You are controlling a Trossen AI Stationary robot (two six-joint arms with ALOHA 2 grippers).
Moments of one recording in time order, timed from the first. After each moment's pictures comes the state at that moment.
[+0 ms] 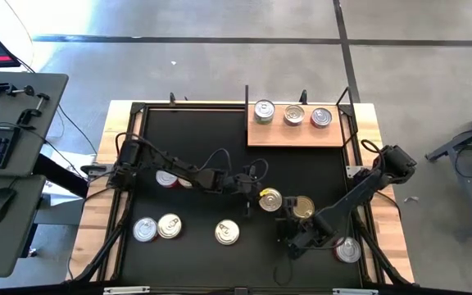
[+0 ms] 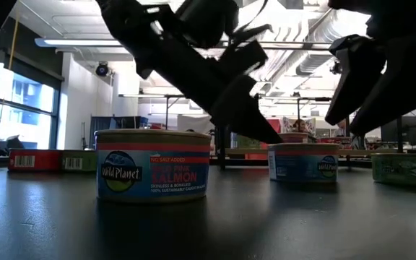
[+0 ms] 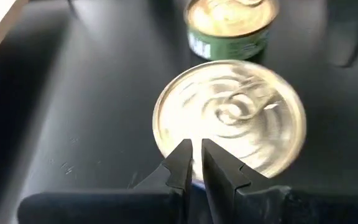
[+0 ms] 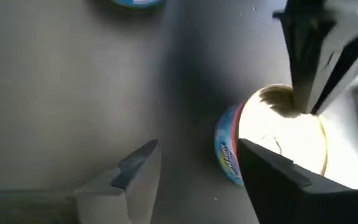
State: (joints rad) left arm -0.12 2.07 1.19 0.25 -0.17 0.08; right arm 0.67 1.72 1.04 -0.54 0.57 0.48
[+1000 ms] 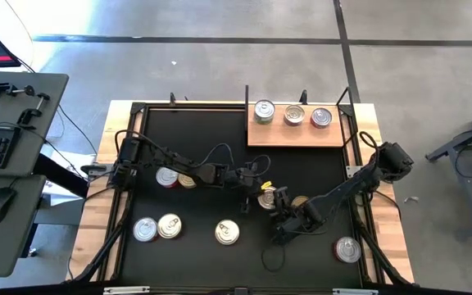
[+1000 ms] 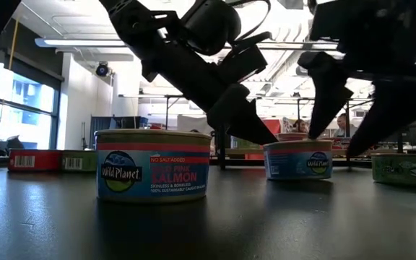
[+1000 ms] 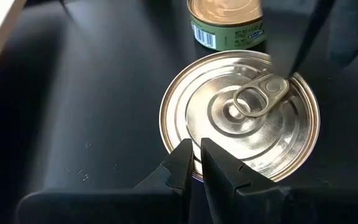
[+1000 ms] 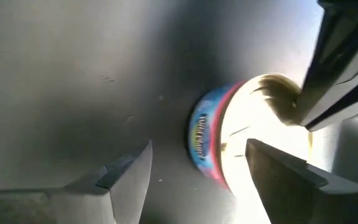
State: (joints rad) left arm -0.08 2.09 1.19 0.18 -0.09 0.19; right arm 0.54 1.72 1.04 -0.62 0.45 0.09
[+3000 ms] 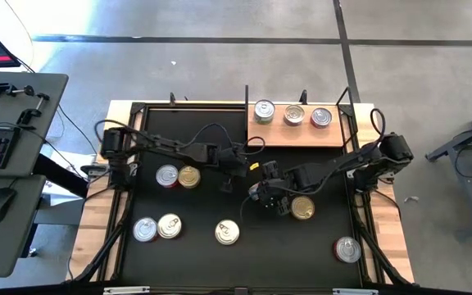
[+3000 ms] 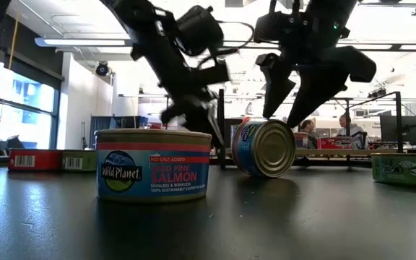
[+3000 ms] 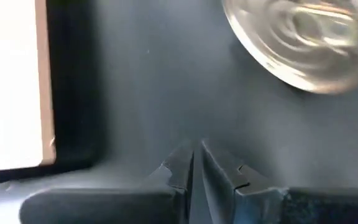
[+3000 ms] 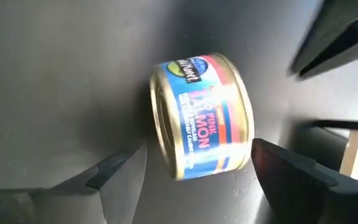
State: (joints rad) left arm 0.06 1.89 1.19 -0.25 -0.14 0.43; right arm 0.23 1.66 1.13 -0.66 0.28 -0.22
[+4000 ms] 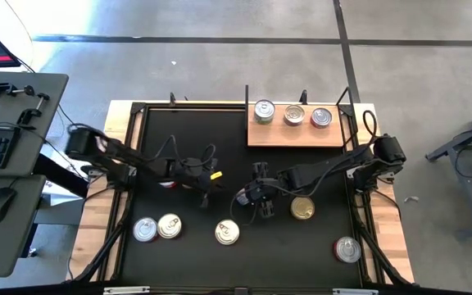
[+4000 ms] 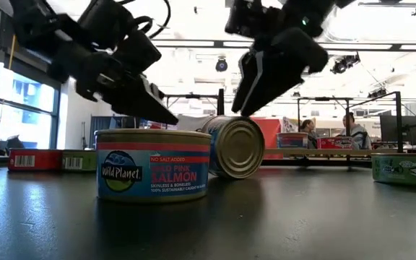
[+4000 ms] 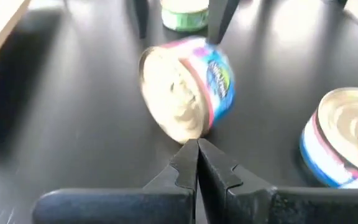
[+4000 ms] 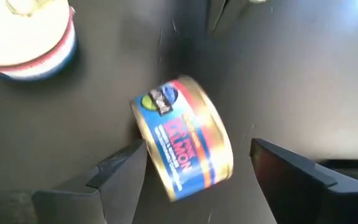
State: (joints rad) left arm -0.04 1.56 0.52 0.54 0.09 0.09; right arm 0.22 1.73 1.19 -0.46 0.26 -0.07
